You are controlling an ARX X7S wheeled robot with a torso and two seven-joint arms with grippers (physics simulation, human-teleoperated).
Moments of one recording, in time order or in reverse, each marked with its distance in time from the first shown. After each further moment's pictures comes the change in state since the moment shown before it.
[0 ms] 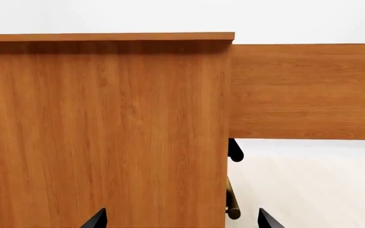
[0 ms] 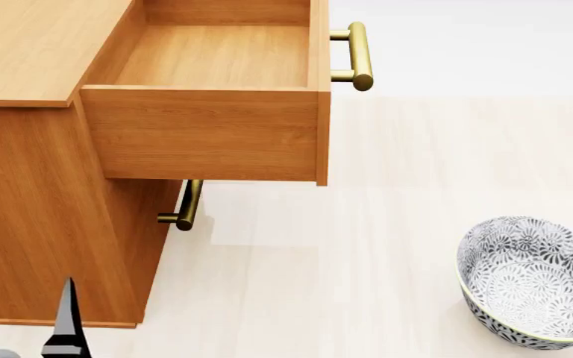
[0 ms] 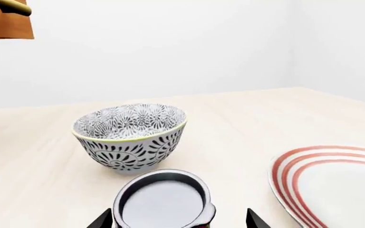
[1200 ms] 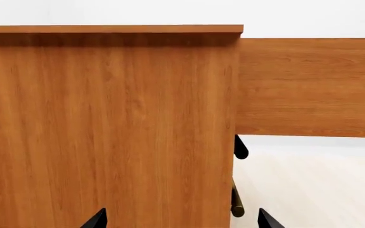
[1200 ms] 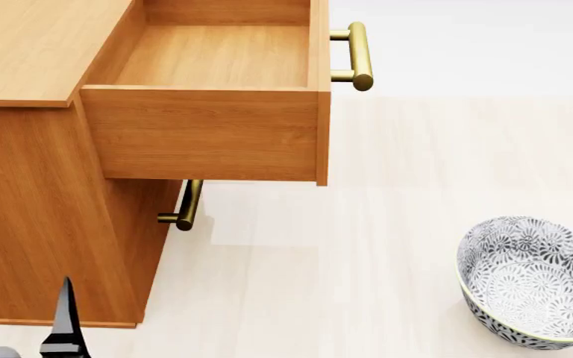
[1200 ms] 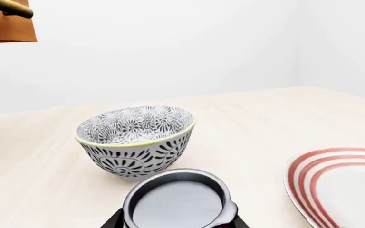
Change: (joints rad) left arm -0.007 -0.015 0.005 -0.028 -0.023 0.019 -0.020; right arm 0.065 0.017 -0.044 0.034 -0.003 0.016 0.020
